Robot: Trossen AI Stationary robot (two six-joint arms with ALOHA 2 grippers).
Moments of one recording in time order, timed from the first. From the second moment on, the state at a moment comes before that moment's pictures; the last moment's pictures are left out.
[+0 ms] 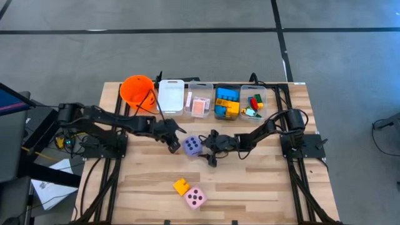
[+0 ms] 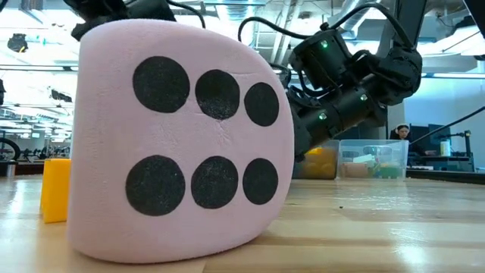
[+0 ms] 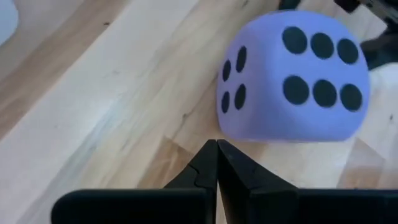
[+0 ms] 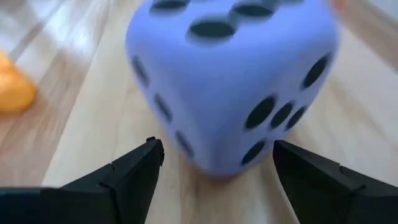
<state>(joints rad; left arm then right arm) 0.02 1.36 0.71 -0.31 -0.11 -0.59 0.09 2.02 0.77 0.75 0.11 0.18</state>
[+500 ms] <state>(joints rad) 0.01 1.36 0.68 -0.30 -0.11 -0.64 0.09 2.02 0.77 0.81 0.14 0.23</state>
